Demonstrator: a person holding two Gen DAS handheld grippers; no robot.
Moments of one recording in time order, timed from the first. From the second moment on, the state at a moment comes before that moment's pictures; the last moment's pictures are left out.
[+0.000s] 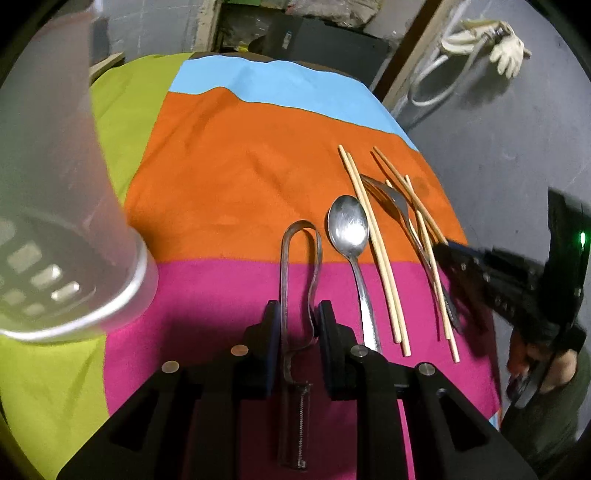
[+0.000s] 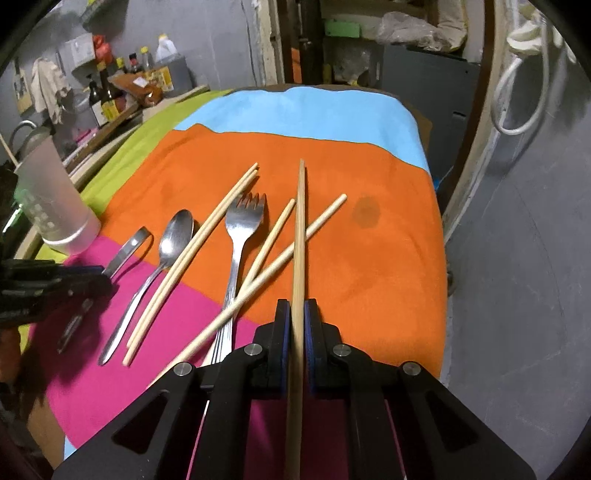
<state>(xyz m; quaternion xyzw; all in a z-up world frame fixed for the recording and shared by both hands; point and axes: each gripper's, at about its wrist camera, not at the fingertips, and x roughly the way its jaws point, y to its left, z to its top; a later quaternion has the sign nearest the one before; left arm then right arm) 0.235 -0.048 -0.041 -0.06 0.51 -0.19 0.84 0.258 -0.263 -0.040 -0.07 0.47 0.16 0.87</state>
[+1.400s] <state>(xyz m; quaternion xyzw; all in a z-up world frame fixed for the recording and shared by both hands) 0.142 -0.002 0.079 -0.08 0.16 -0.14 0.97 0.160 -0.181 0.086 0.03 0.08 0.22 0.97</state>
